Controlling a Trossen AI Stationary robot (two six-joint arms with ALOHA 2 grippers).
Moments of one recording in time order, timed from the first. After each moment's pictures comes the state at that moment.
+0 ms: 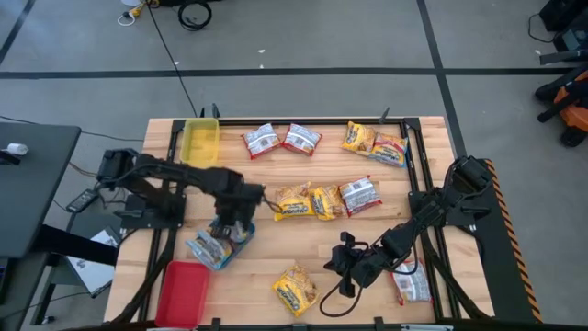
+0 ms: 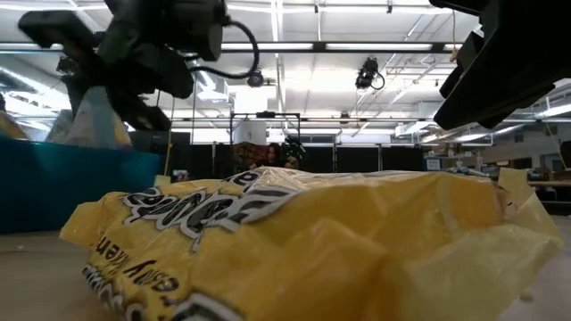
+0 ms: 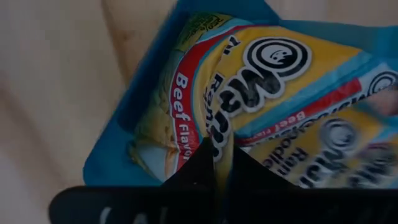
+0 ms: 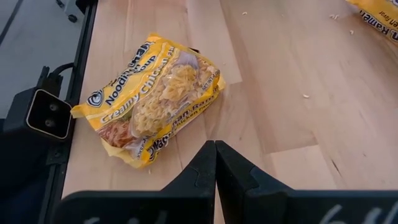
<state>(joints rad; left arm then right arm) -0.02 1.54 1.01 -1.06 0.31 0.12 0.67 1.69 0.87 0.02 0.44 0.71</state>
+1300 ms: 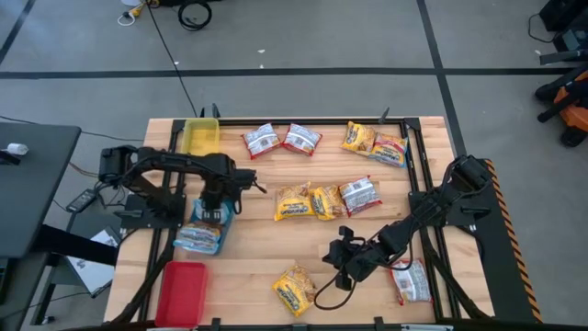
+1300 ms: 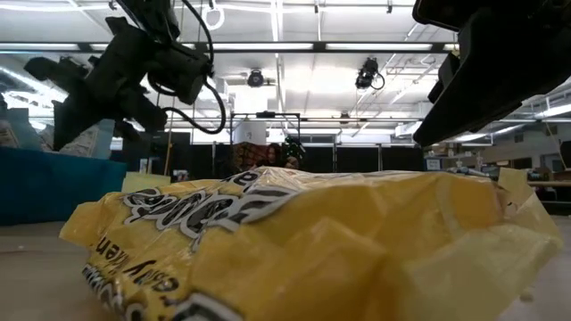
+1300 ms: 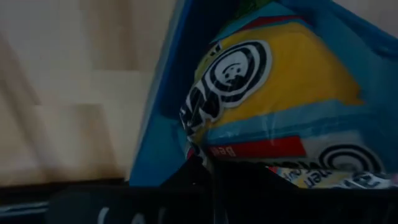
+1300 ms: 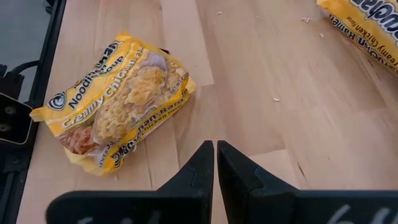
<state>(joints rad) 0.17 1.54 0.92 -1.27 0.10 0.12 0.63 1.69 0.87 -0.02 0.45 0.68</state>
